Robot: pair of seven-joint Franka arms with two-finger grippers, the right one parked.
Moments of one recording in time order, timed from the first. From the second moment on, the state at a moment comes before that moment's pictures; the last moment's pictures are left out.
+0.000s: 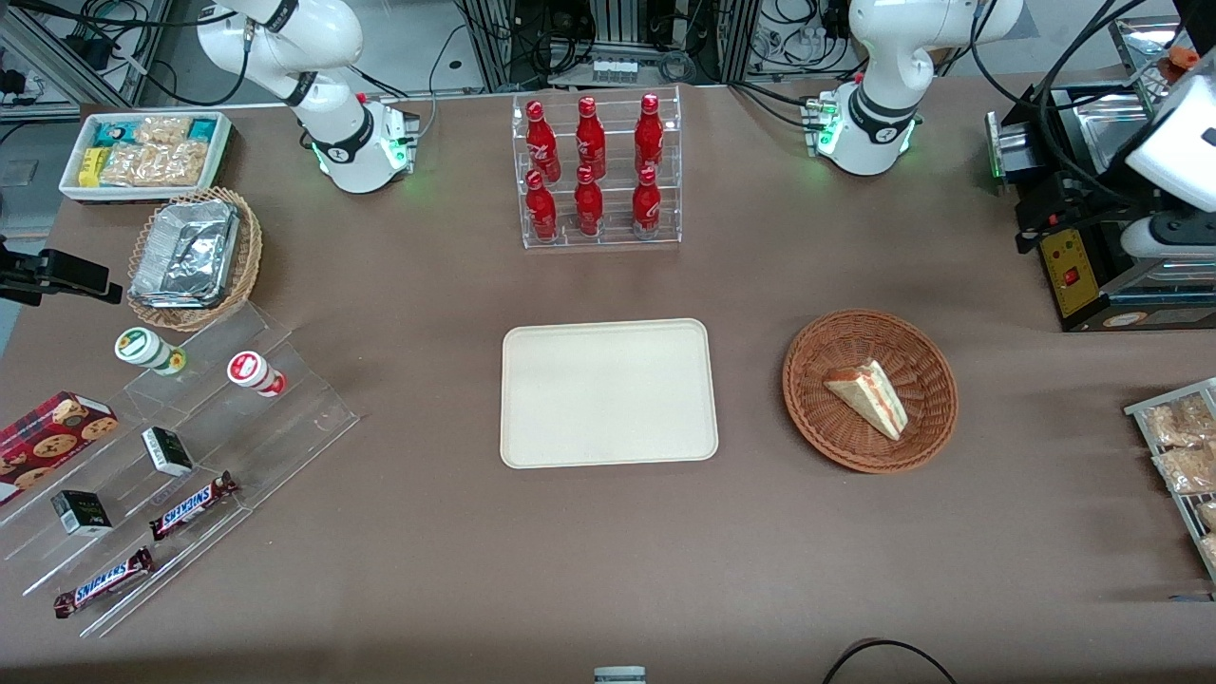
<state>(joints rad) -0.05 -0.01 -0.05 -1.45 0.02 1.43 -0.04</state>
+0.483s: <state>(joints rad) -0.05 0.03 -0.05 -1.51 0.02 1.48 -0.07</state>
